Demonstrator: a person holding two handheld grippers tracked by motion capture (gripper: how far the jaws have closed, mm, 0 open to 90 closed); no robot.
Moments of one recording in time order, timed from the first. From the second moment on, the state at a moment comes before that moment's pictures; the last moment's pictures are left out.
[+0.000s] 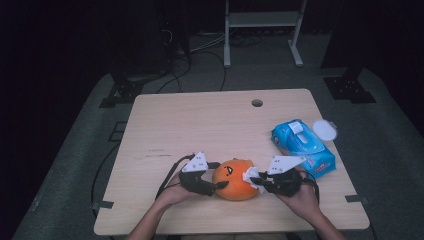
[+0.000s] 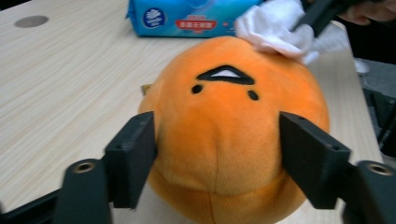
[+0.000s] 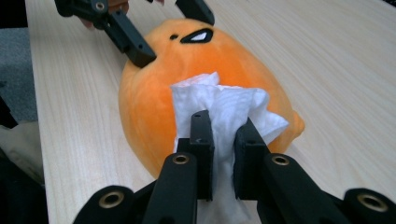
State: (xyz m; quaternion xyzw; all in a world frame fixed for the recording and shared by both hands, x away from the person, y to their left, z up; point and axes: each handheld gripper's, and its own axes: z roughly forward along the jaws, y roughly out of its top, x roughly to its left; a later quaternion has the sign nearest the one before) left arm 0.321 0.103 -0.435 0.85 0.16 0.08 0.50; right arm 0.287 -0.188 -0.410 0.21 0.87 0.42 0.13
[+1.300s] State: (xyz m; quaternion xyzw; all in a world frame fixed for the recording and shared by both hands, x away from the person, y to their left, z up) left arm 0.344 0.113 -0.444 0.82 0.22 0.04 0.52; right arm 0.280 -0.196 -0.407 0.21 0.88 0.40 0.17
